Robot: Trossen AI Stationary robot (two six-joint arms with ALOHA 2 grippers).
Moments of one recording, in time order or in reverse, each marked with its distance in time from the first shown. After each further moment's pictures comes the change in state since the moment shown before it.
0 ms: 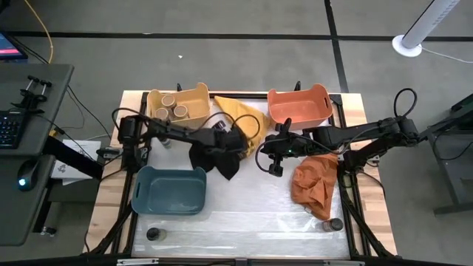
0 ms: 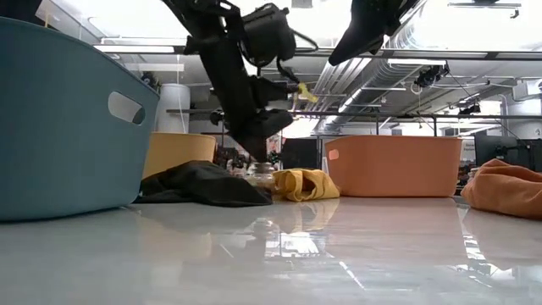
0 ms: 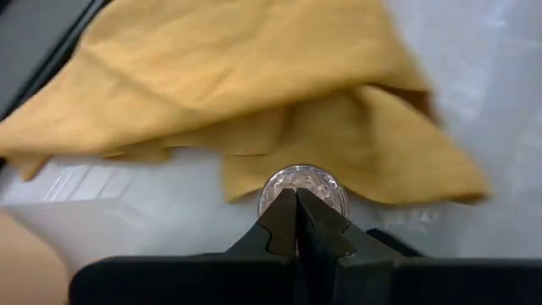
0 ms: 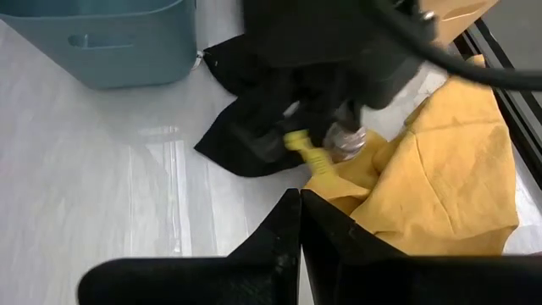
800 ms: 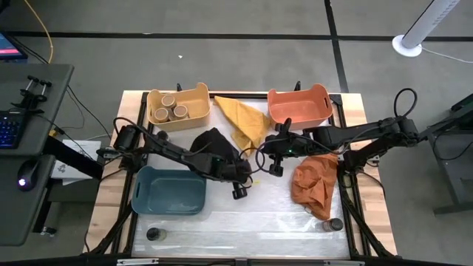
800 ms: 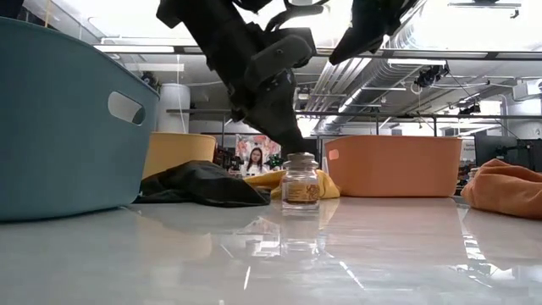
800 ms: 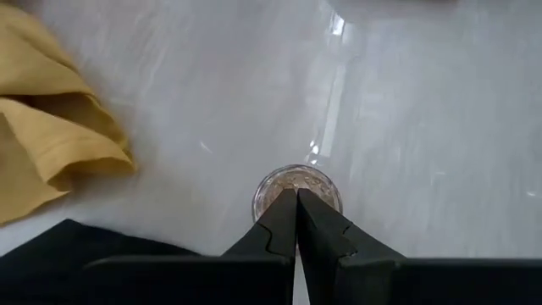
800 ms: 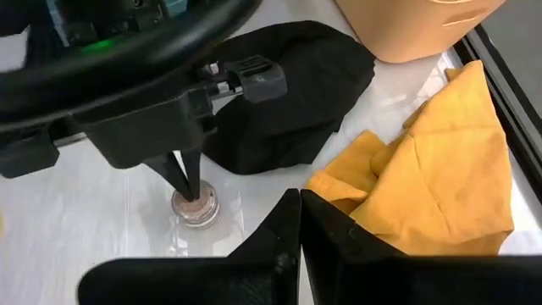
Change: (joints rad) left arm -0.236 0.003 0.009 0.157 0.240 0.030; right arm 0.000 -0.009 0.000 -0.003 0.000 -0.028
